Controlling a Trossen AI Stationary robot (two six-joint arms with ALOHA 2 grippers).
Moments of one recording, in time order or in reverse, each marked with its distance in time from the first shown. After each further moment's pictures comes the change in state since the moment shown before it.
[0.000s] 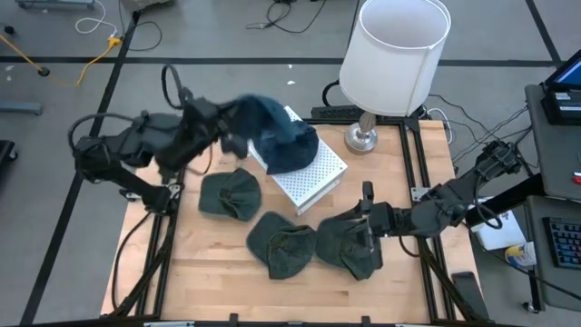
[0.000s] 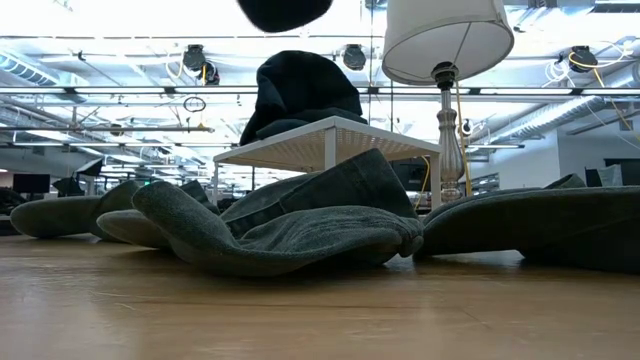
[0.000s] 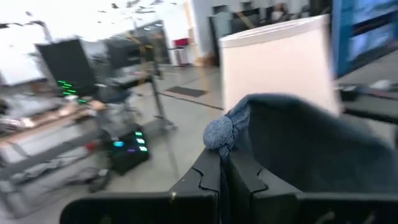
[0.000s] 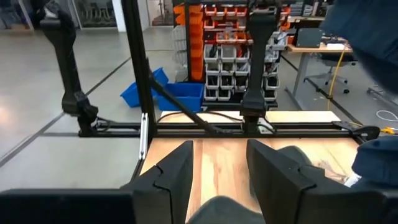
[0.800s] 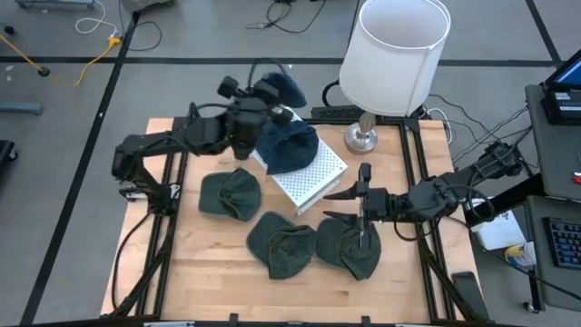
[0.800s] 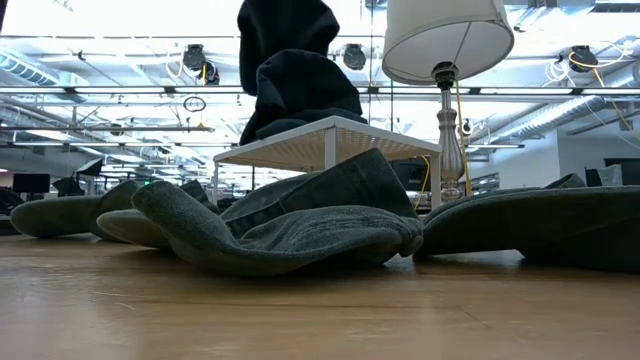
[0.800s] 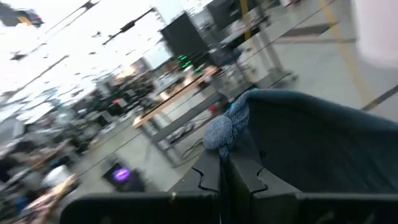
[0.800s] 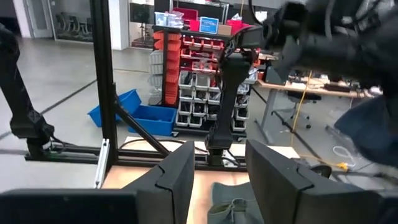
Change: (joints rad) left arm 0.280 0.295 0.000 0.187 -0.256 0.268; right arm -0.110 0.000 0.000 0.147 -0.003 -0.218
